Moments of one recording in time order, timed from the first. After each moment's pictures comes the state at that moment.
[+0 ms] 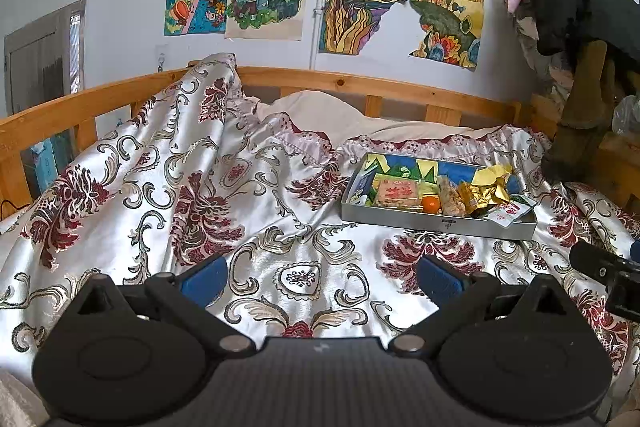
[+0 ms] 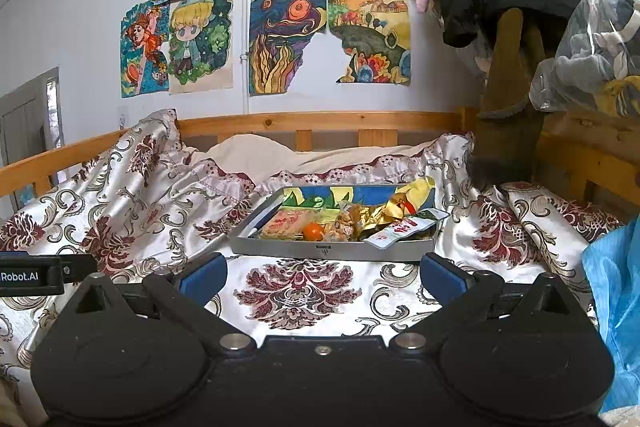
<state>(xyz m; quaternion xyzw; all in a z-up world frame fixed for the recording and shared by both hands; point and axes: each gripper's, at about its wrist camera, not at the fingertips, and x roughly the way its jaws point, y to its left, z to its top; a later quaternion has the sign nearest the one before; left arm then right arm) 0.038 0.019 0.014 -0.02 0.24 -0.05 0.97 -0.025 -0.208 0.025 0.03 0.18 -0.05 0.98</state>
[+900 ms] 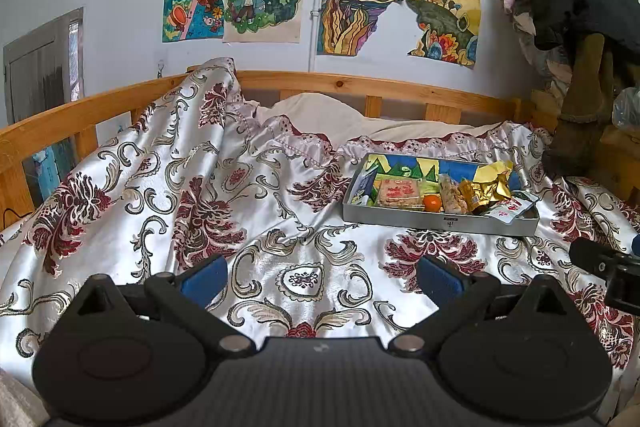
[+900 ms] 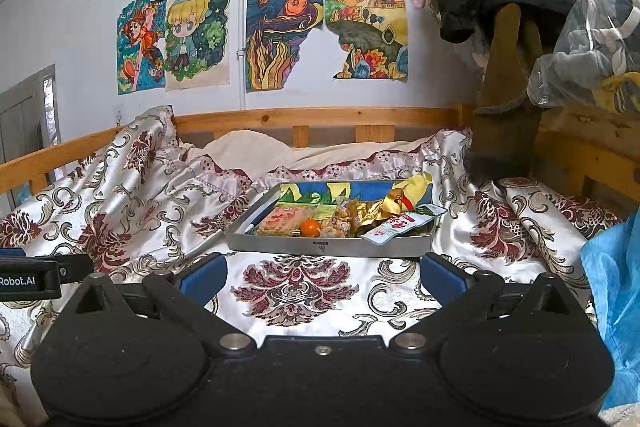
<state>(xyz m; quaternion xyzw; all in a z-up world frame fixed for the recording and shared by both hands) 0.037 0.017 0.013 -0.01 0.24 -0.05 0.97 -0.024 -0.209 0.025 0.03 0.18 -0.05 0.98</state>
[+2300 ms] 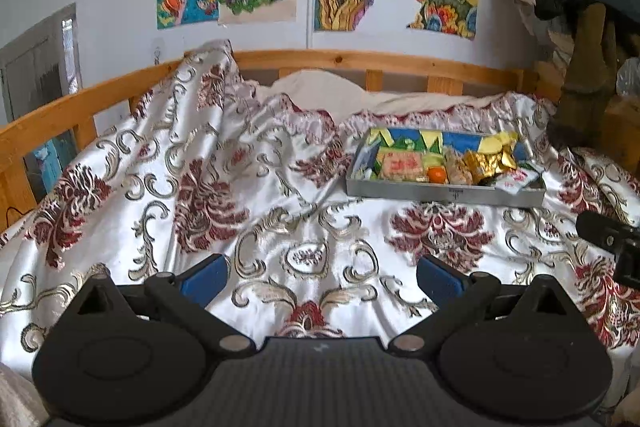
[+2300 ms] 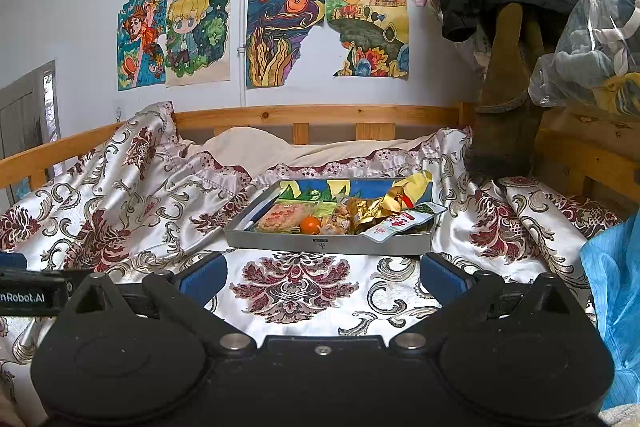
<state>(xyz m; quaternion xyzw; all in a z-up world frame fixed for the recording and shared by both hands) 0.041 0.014 0.005 0.02 0.28 -0.05 0.96 -0.023 -0.209 0.026 0.03 0.18 -0.05 0.98</state>
